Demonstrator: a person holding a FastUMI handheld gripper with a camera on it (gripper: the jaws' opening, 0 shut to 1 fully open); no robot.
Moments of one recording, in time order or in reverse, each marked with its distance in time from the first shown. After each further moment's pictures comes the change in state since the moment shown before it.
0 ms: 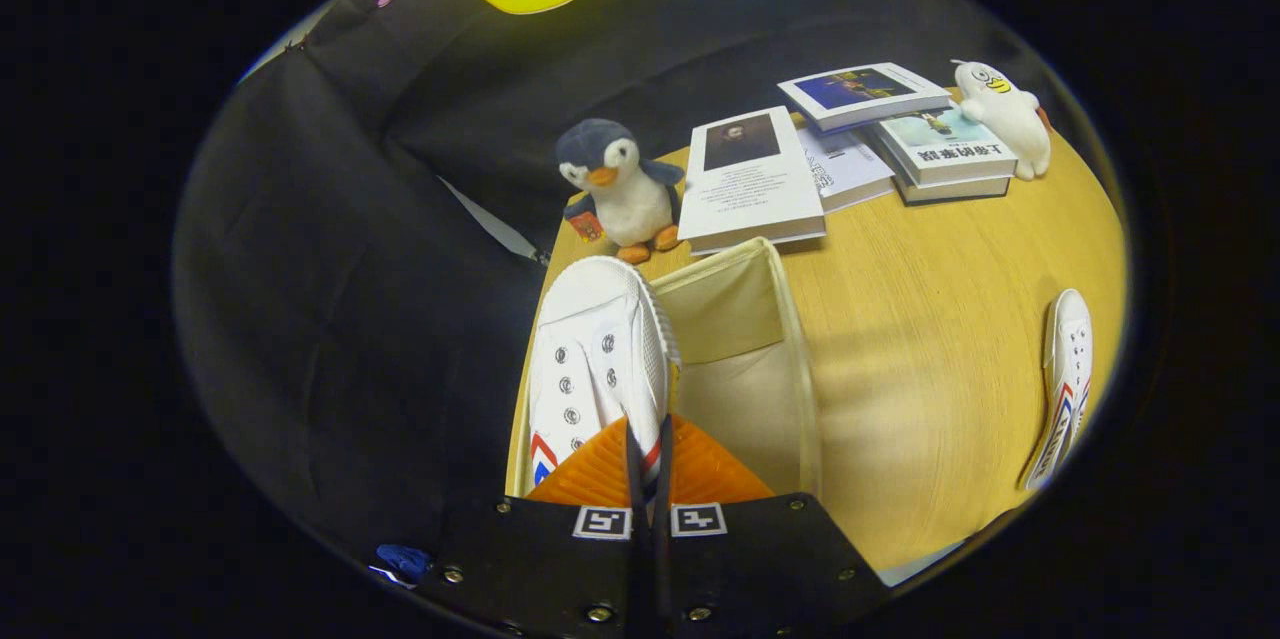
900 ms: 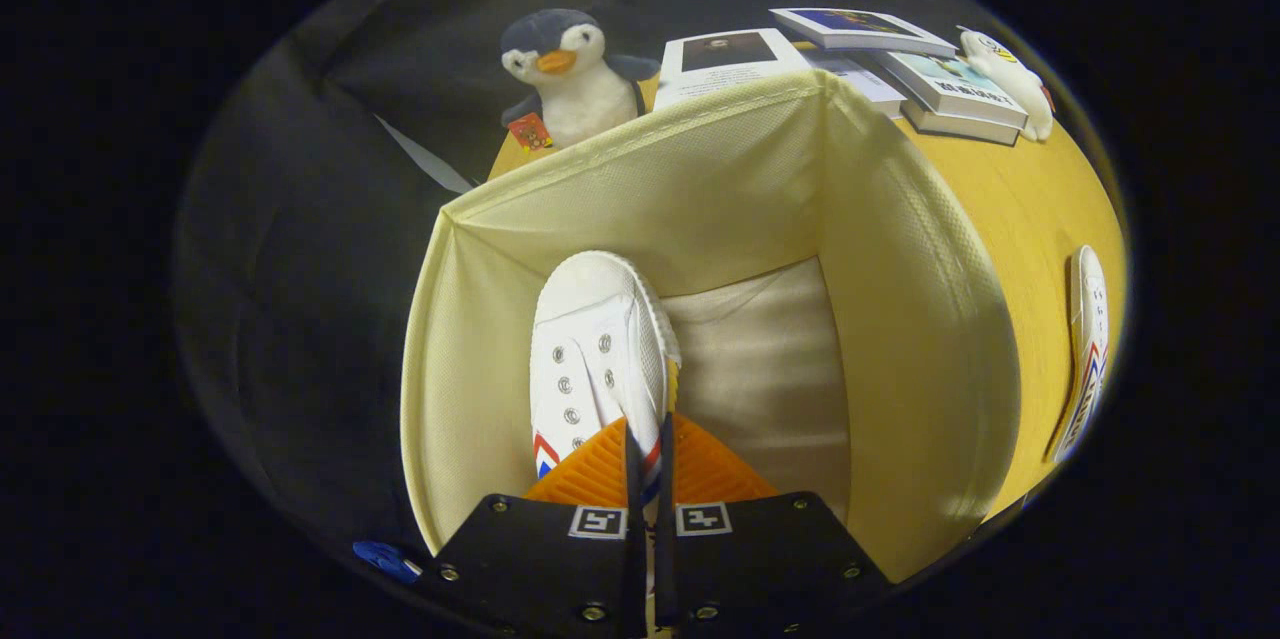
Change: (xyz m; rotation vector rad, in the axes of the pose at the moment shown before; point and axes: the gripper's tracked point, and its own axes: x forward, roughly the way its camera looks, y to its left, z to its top) arm 0.080 -0.015 -0.056 -0.016 0.158 -0.169
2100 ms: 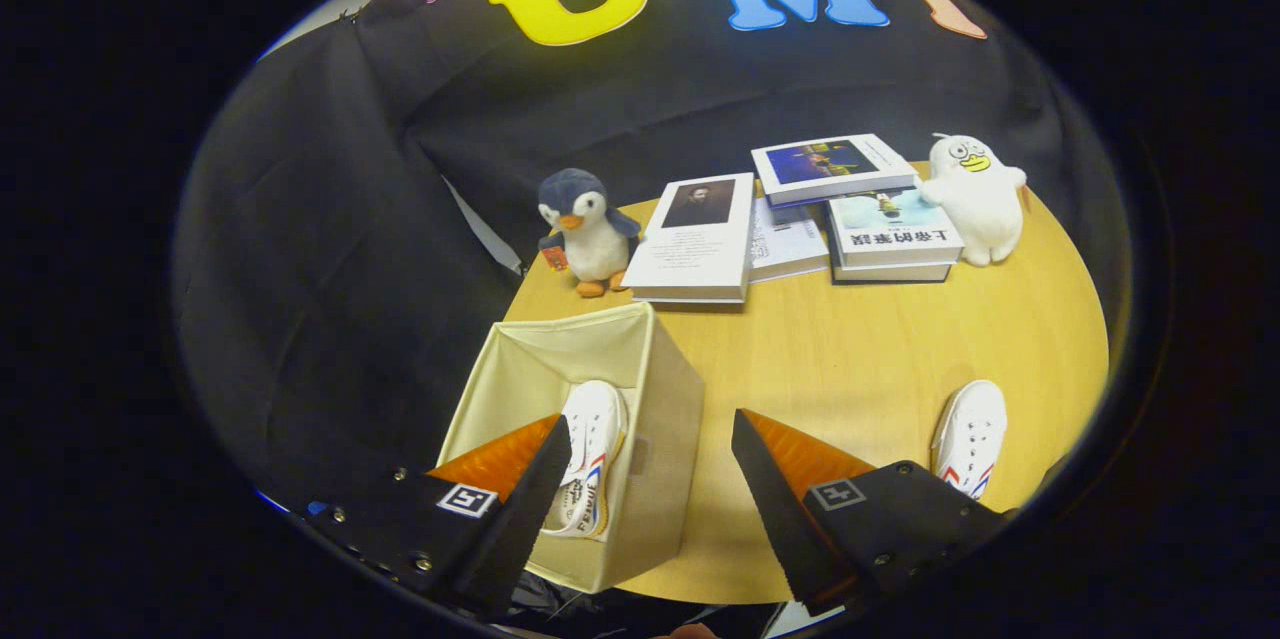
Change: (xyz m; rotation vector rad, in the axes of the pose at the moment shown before) arm -0.160 -0.115 0.069 -0.122 -0.315 0.098
